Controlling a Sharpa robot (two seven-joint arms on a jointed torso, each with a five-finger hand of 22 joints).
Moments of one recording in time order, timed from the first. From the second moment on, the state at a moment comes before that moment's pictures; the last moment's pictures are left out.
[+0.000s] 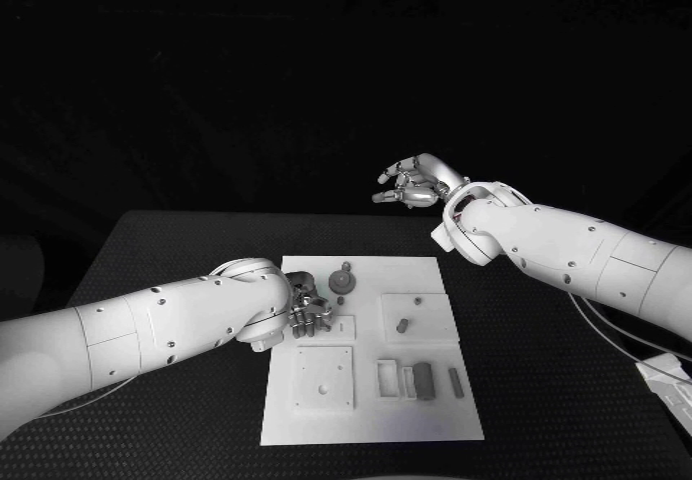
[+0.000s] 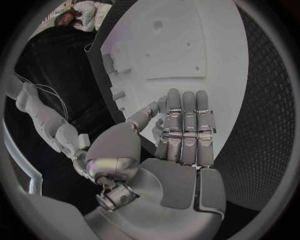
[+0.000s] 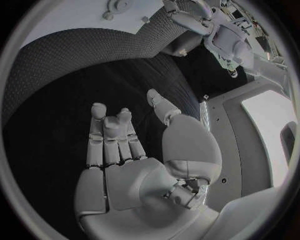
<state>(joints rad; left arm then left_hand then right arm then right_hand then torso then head) 1.26 -0.49 -0.23 1.30 -0.96 -0.01 -0.54 0.84 0.07 0.63 -0.29 0.20 1.05 0.12 0.40 0.55 1.37 -0.01 0.30 0.52 1.16 0.01 0.41 0.94 0.01 1.02 -0.09 0.24 0.96 1.25 -0.61 0.01 1.10 -0.97 -0.42 0.13 0.98 -0.15 0.51 -0.25 0.05 0.81 0.17 0.23 0.50 0.92 0.06 1.15 0.94 1.03 -0.04 1.47 0.87 0.25 0.98 0.06 0.86 1.31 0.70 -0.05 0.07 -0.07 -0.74</state>
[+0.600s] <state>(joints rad) 1.26 -0.49 -0.23 1.29 -0.97 0.01 -0.54 0.85 0.07 0.63 -0.29 0.19 1.05 0.12 0.40 0.56 1.37 -0.01 0.30 0.52 1.16 0.01 0.41 0.94 0.01 1.02 -0.09 0.24 0.97 1.25 -0.61 0.01 1.10 -0.97 -0.41 0.13 0.98 -0.15 0.51 -0.25 0.05 0.80 0.17 0.23 0.50 0.92 0.06 1.15 0.94 1.03 -0.04 1.47 0.87 0.25 0.98 0.06 0.86 1.31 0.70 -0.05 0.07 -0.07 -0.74</state>
